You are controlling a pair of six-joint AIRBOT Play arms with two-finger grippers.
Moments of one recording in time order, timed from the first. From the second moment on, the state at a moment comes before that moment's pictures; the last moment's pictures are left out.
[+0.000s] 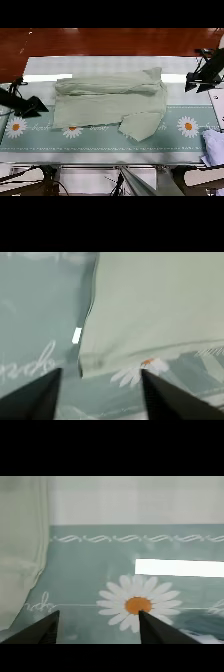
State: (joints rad) left arm 0.44 -1.35 0.97 1.14 -1.43 -1.27; right arm -0.19 -1.65 1.67 -1.51 1.75 1.46
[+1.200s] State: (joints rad) left arm 0.28 -1.46 0.72 0.86 -1.15 -1.28; right arm -0.29 -1.57 1.41 -1.18 1.44 1.33
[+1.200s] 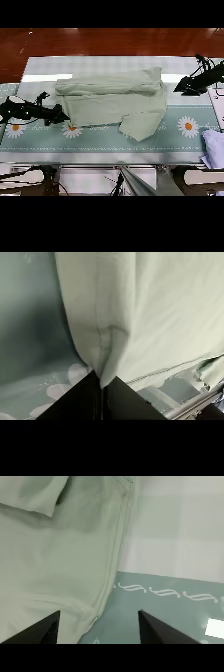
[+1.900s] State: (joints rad) left arm 0.28 -1.47 0.72 0.85 -1.15 -1.26; right arm -0.28 -1.56 1.04 -1.03 1.42 1.28
